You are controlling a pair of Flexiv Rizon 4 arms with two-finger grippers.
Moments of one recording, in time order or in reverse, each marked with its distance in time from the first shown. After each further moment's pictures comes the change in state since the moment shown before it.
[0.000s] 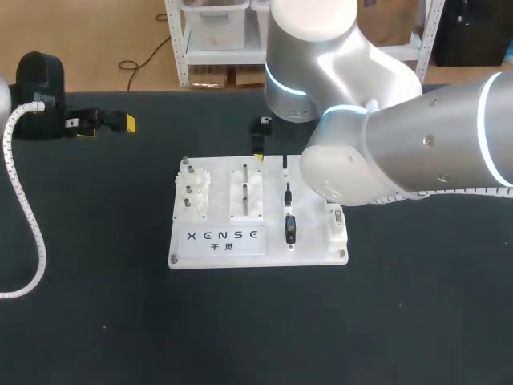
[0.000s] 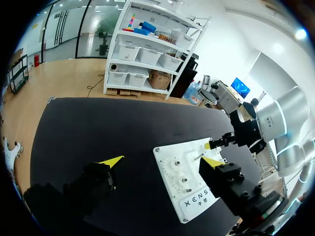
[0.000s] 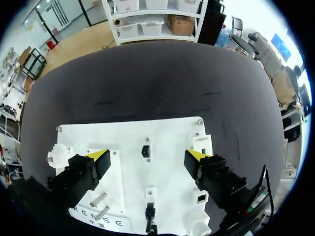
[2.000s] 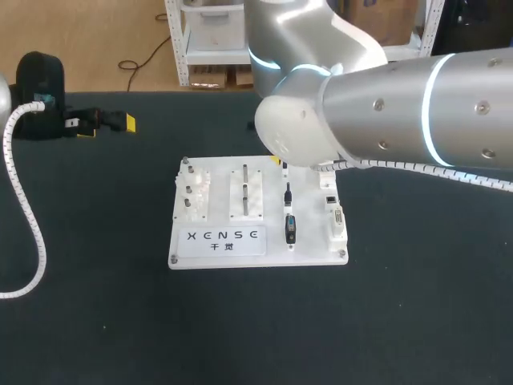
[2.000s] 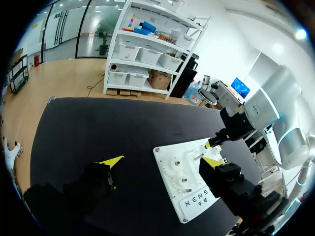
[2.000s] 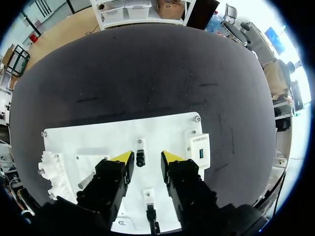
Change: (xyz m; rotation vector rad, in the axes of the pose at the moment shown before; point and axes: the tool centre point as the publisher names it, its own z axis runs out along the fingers) left arm 0.000 0.000 0.000 0.000 0.000 0.000; right arm -0.003 -0.002 0.012 0.119 0.154 0.040
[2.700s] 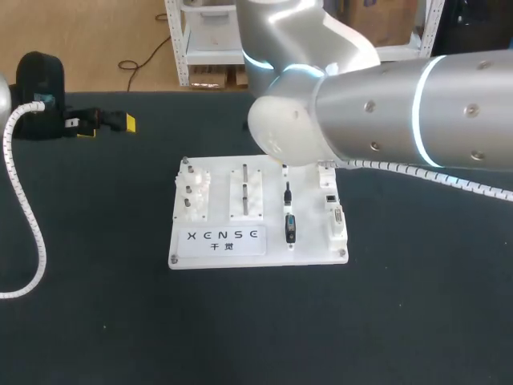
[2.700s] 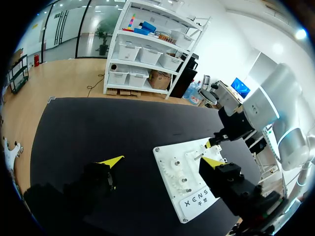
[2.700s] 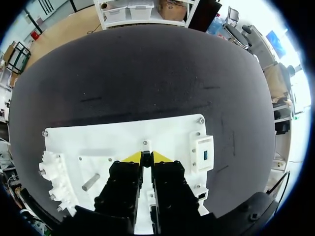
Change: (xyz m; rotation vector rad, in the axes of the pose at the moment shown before) left arm 0.000 0.000 0.000 0.000 0.000 0.000; right arm -0.004 0.007 -0.001 0.004 -0.010 -0.019
